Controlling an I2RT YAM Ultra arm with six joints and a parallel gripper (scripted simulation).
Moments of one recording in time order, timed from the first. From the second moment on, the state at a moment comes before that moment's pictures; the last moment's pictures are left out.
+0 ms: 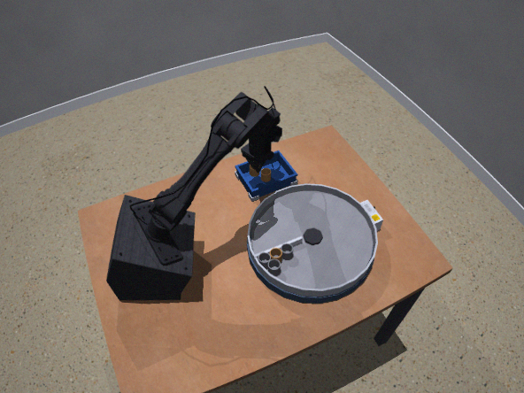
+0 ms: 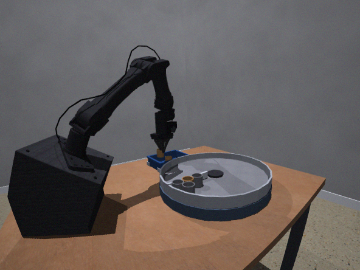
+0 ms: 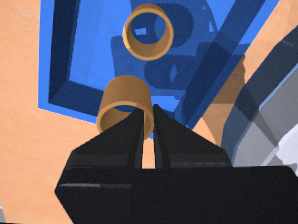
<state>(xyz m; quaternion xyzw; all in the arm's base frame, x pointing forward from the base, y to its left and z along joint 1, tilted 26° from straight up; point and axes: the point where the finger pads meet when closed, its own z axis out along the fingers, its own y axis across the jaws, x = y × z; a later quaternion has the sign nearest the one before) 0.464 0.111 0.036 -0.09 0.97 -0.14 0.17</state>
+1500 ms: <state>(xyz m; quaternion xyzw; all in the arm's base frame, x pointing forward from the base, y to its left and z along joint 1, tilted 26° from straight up) 0.463 0.112 0.034 -0.09 0.97 -0.14 0.17</state>
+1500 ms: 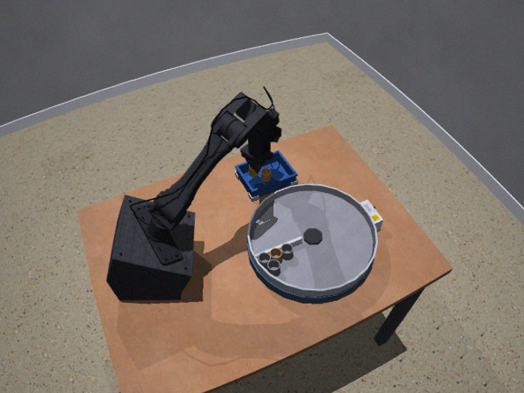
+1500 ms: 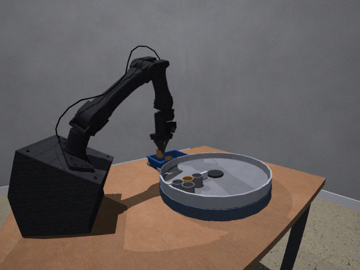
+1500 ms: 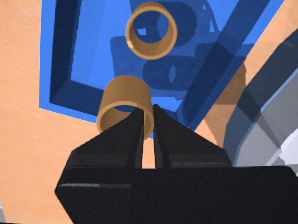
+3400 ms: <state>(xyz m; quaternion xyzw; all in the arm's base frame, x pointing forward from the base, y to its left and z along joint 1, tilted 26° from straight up) 0.476 0.106 -0.007 -0.09 0.97 -0.14 0.17</state>
